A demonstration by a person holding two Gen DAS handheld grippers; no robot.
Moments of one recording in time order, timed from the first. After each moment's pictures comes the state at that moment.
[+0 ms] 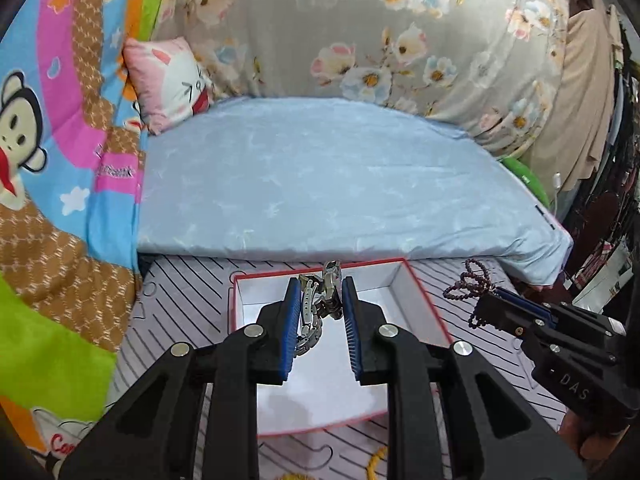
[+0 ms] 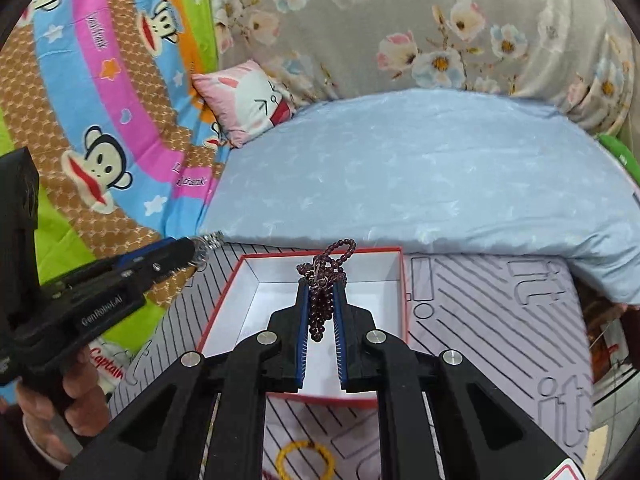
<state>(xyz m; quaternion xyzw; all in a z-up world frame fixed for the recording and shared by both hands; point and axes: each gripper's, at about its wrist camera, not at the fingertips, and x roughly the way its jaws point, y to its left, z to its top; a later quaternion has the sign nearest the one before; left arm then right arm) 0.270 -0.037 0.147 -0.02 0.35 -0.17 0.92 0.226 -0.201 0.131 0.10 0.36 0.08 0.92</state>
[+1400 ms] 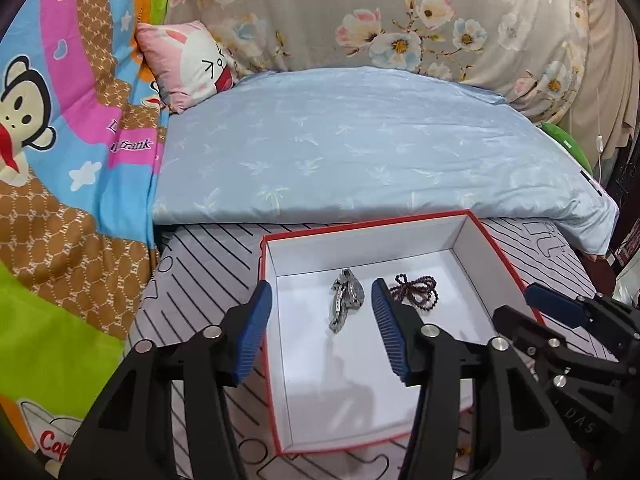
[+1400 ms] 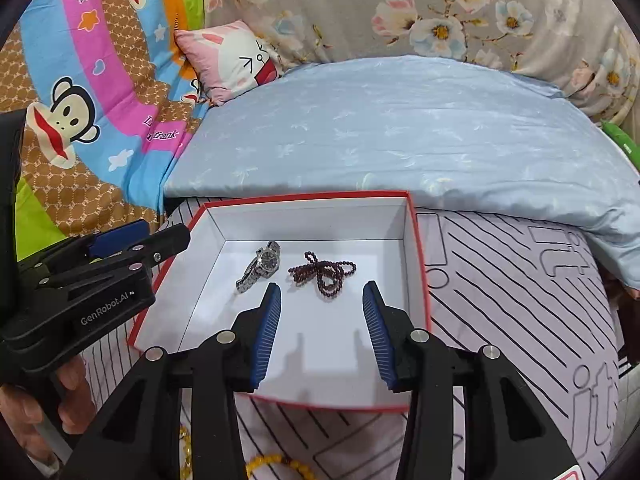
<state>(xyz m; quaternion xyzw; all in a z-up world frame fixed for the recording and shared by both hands) 0.272 -0.030 0.090 0.04 0.36 -0.11 0.93 0.219 -0.182 0.075 0.05 0.38 0.05 0.92</state>
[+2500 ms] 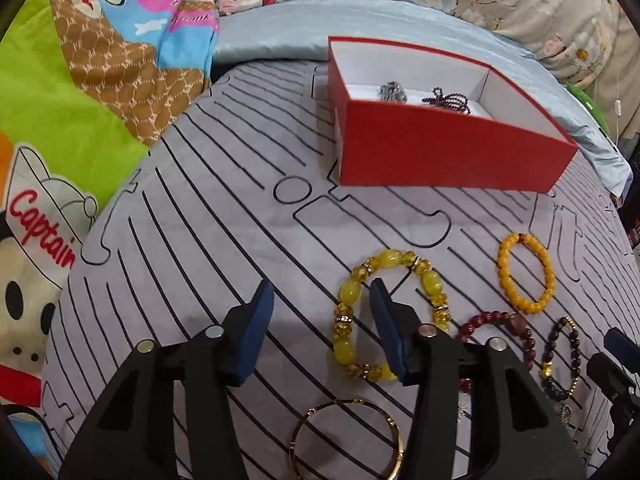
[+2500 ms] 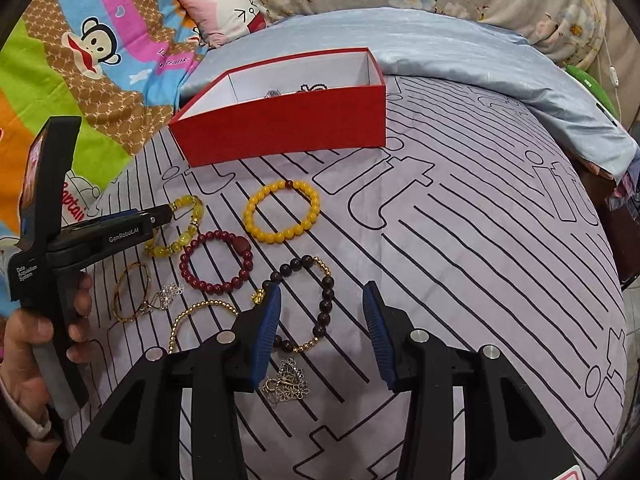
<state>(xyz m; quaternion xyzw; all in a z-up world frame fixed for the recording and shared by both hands) 0.146 0.023 -0.015 0.01 0.46 -0.05 0.89 0.037 -0.175 0.006 0.06 0.46 0.02 0.89</state>
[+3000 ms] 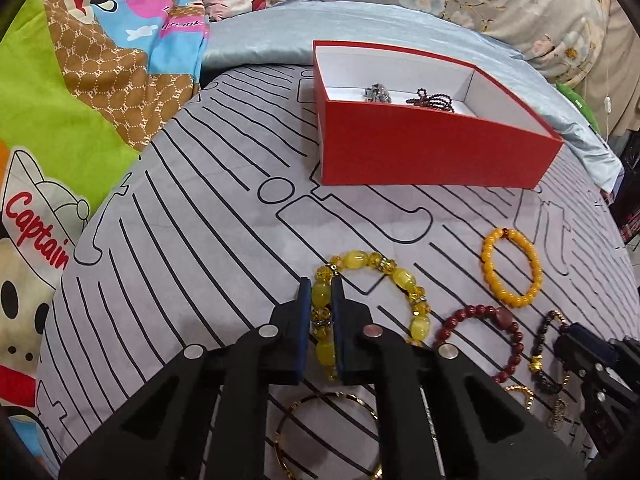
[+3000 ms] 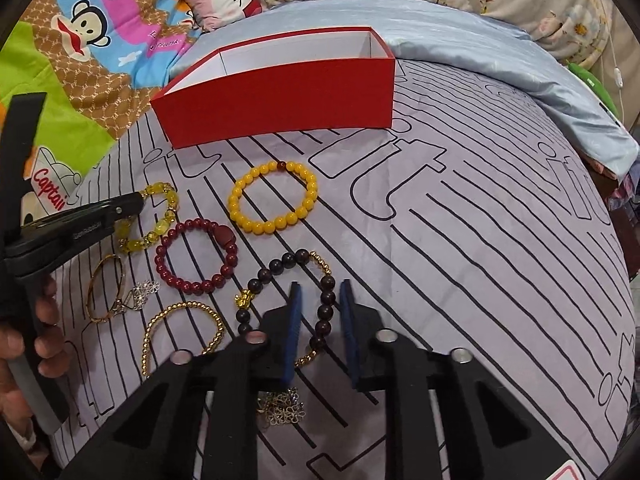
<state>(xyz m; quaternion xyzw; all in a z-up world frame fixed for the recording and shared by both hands) 0.138 0.019 -0.009 0.00 0.45 -0.08 0.89 0.052 -0.168 -0.015 0.04 0.47 0.01 0.88</state>
